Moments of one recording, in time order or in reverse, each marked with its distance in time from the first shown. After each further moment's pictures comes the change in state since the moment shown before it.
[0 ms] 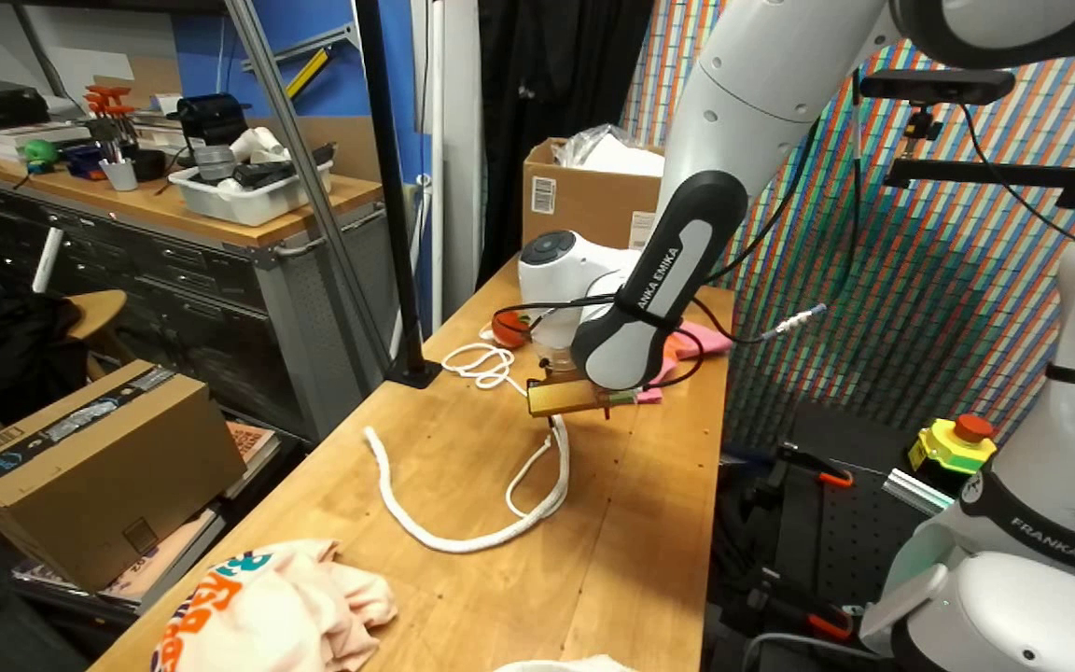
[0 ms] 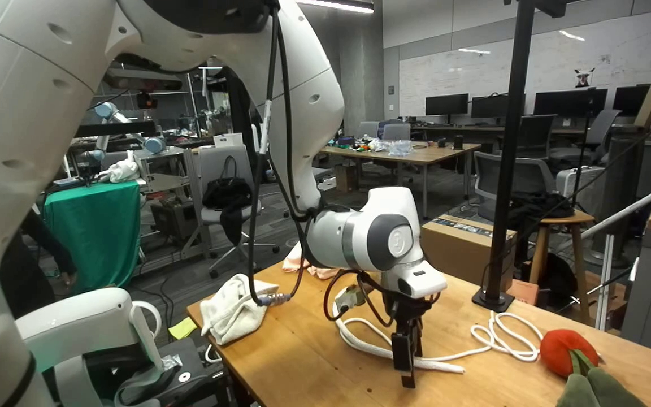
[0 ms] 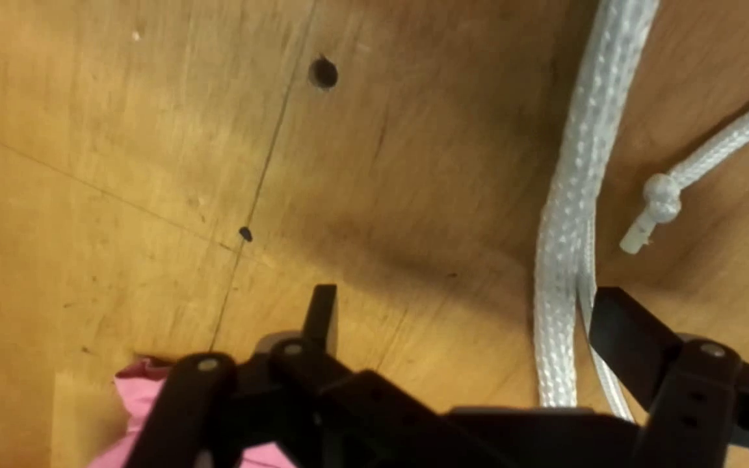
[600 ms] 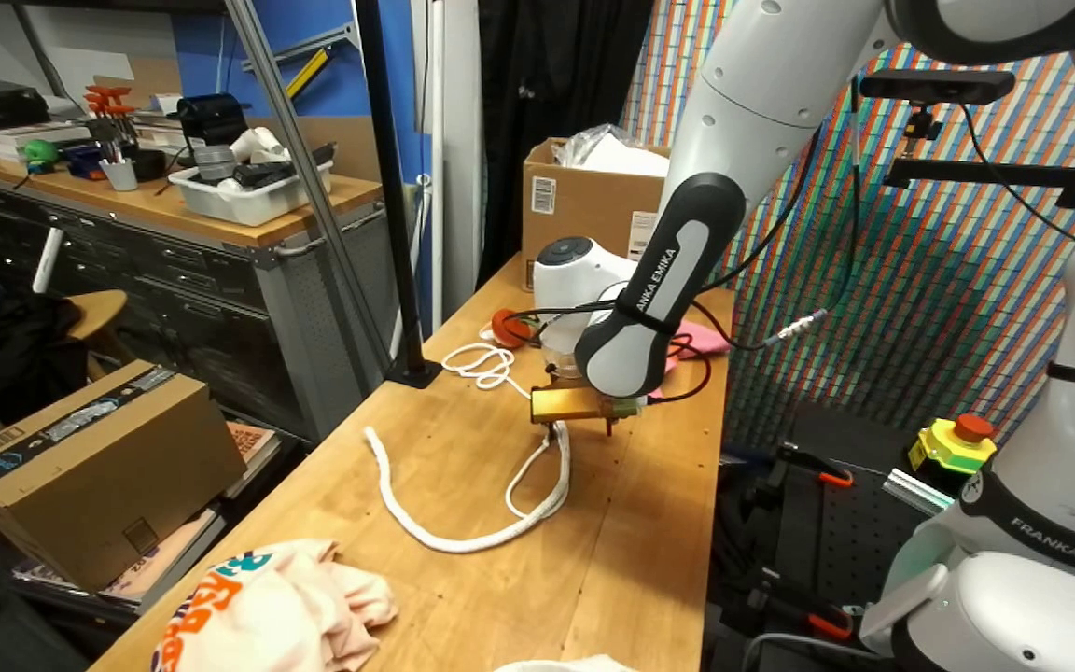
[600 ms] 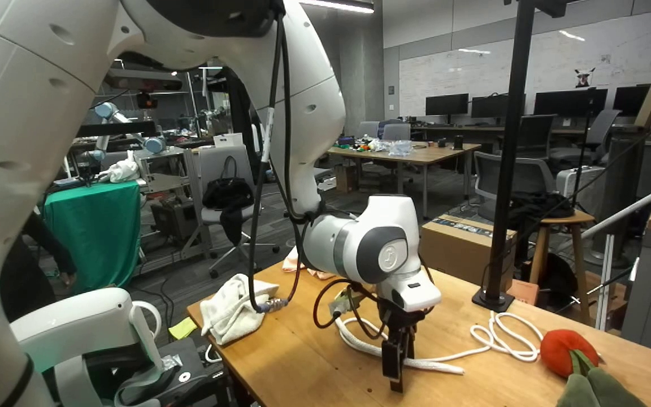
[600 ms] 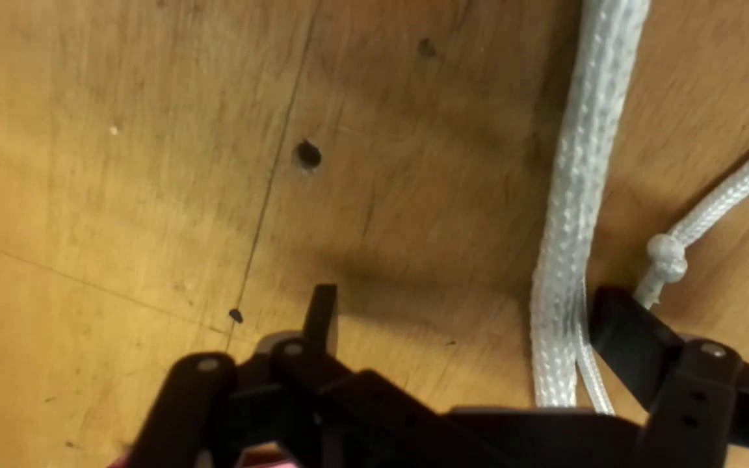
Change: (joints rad) arm -0.056 0.000 0.059 -0.043 0.112 0.072 -0.042
